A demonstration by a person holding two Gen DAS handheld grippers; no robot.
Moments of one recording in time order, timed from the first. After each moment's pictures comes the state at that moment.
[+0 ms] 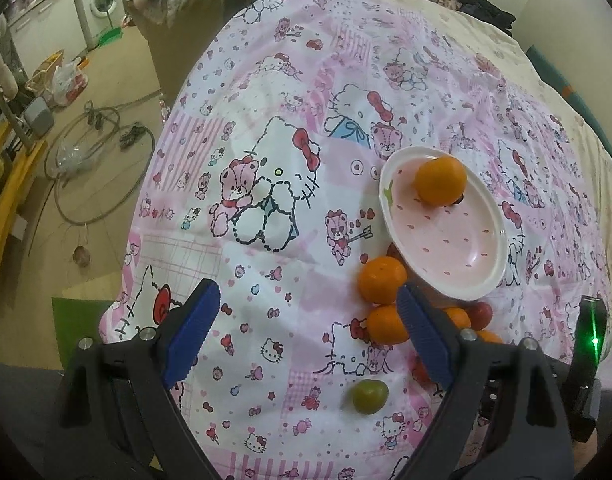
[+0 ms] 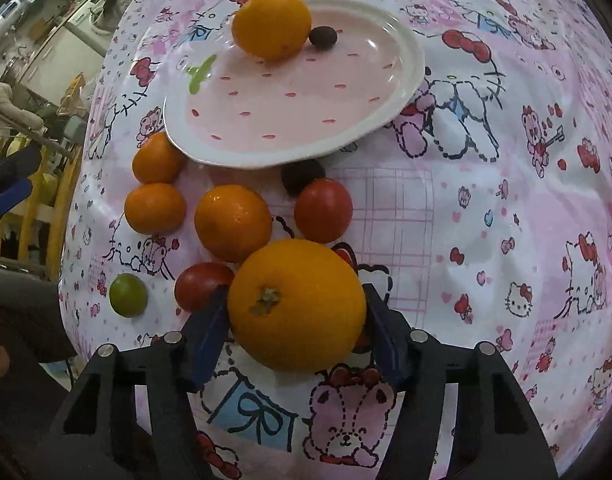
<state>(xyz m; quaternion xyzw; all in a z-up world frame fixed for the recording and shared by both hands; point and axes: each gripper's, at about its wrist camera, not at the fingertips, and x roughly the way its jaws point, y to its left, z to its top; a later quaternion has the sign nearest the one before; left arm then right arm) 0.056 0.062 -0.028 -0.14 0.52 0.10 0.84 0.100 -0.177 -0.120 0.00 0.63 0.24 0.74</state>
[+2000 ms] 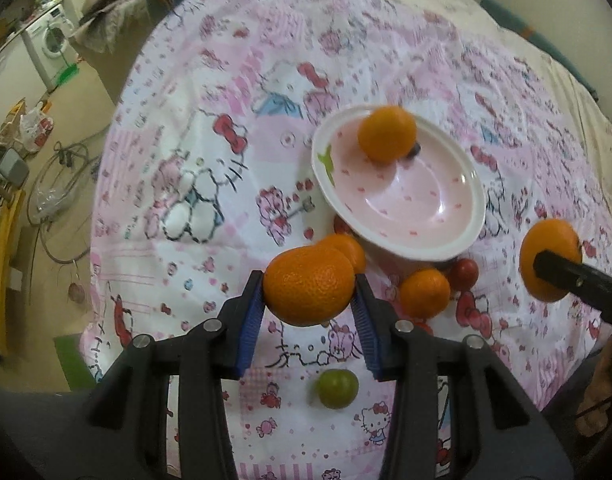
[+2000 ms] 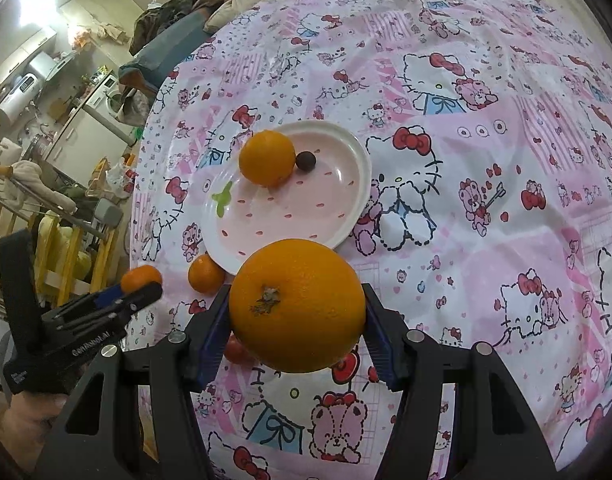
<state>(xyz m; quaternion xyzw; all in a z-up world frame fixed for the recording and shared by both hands) 0.064 0.010 -0.042 -0.07 0.53 0.04 0.85 0.111 -0.234 -0.052 0.12 0.53 0.23 0.80</state>
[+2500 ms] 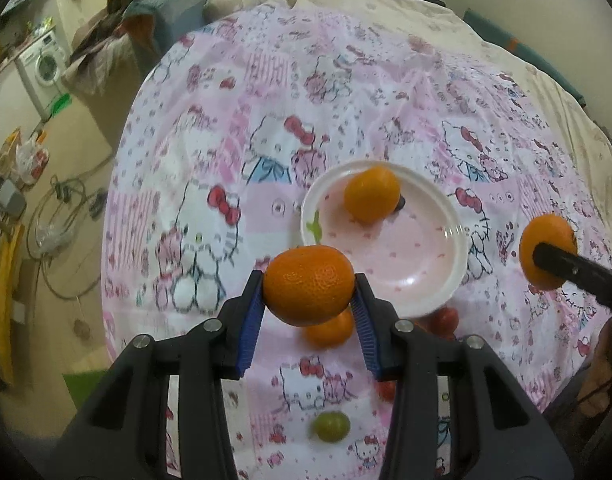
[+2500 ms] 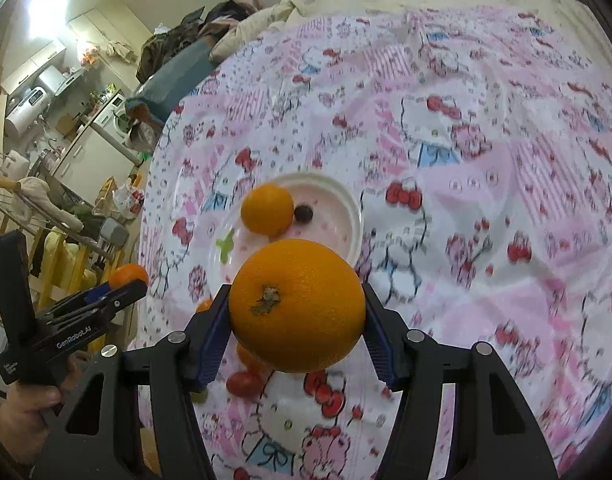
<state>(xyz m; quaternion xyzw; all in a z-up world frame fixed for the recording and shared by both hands) 0.101 0.004 -0.004 -0.04 0.50 0.02 0.87 0.148 -0.252 -0.021 0.13 0.49 0.24 0.83</state>
